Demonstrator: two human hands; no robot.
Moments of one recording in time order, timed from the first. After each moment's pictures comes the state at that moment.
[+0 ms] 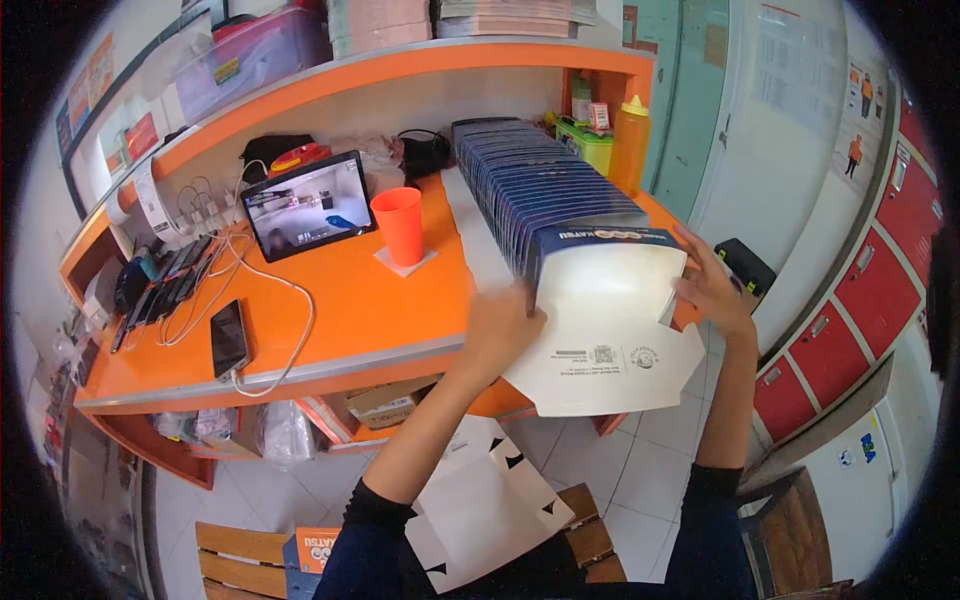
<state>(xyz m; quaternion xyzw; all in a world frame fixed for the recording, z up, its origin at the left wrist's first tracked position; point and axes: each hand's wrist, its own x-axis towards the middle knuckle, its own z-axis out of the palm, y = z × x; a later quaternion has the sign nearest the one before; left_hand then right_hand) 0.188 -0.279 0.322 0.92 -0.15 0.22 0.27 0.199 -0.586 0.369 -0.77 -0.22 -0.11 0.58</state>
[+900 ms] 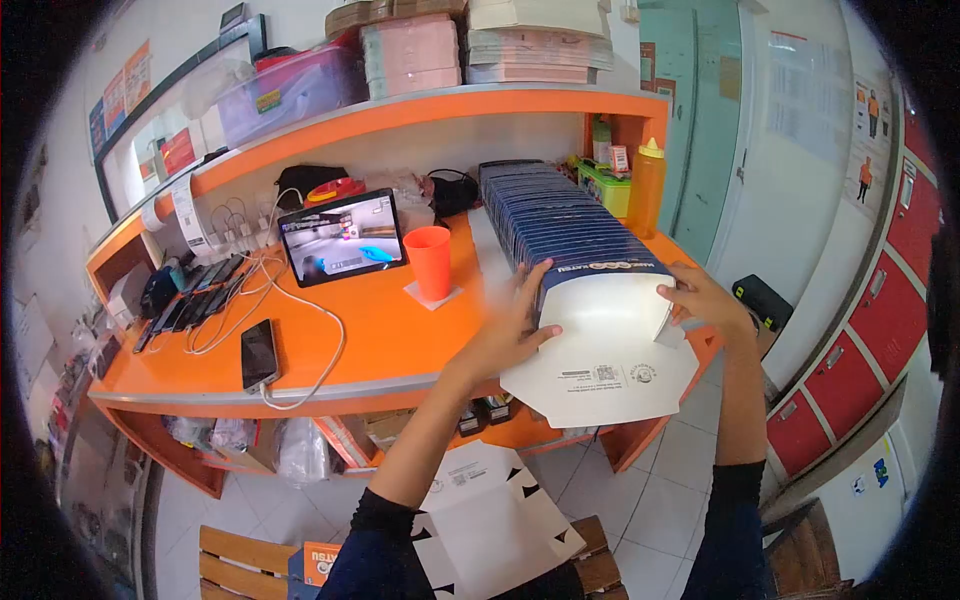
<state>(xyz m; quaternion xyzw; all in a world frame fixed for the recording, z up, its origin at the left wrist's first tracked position) 0.205 -0.250 0.340 0.85 -0.32 0.23 0.34 0.245 -0.575 0.398 -0.86 -0.20 0.04 0.47</state>
